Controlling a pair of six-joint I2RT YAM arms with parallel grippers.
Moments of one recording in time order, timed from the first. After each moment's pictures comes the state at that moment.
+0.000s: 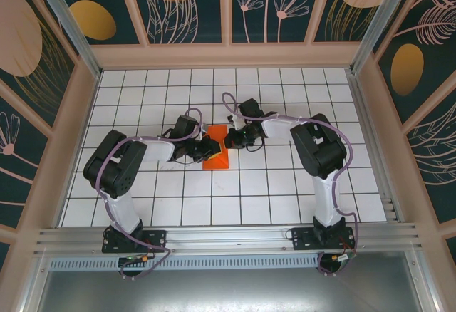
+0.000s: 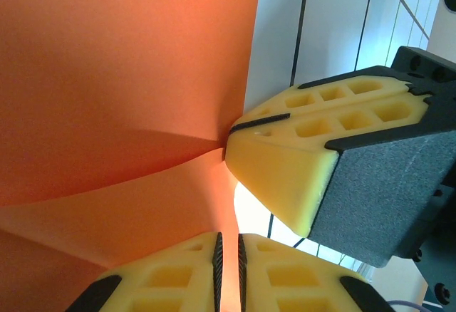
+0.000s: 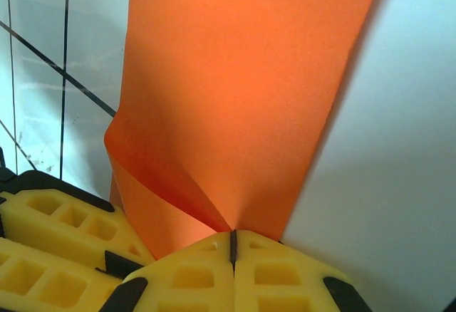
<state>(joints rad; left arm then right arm) -0.48 1.83 0.82 0.14 0.63 -0.92 0.57 2.06 1.28 -0.32 -0.59 0.37</state>
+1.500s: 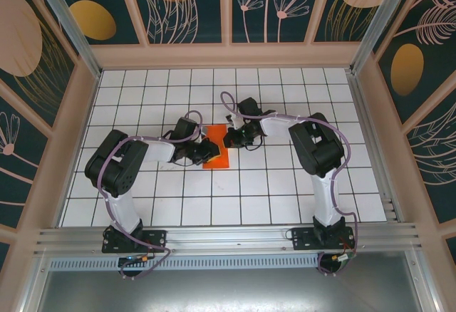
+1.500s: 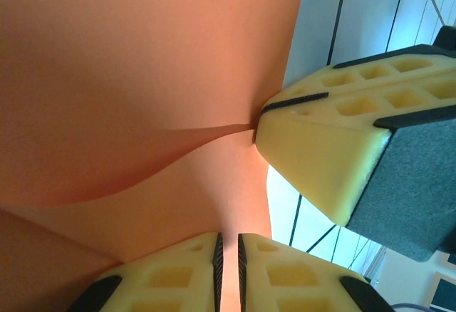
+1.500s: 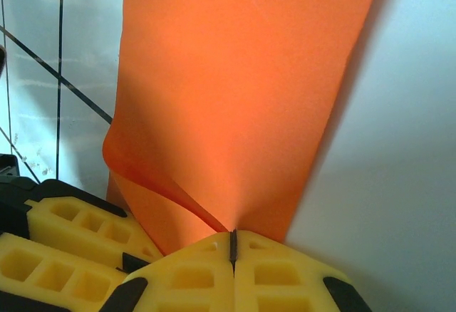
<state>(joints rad) -0.48 1.84 0.82 0.13 0.62 -0.92 0.57 2.09 1.32 -0.35 -0.59 0.35</state>
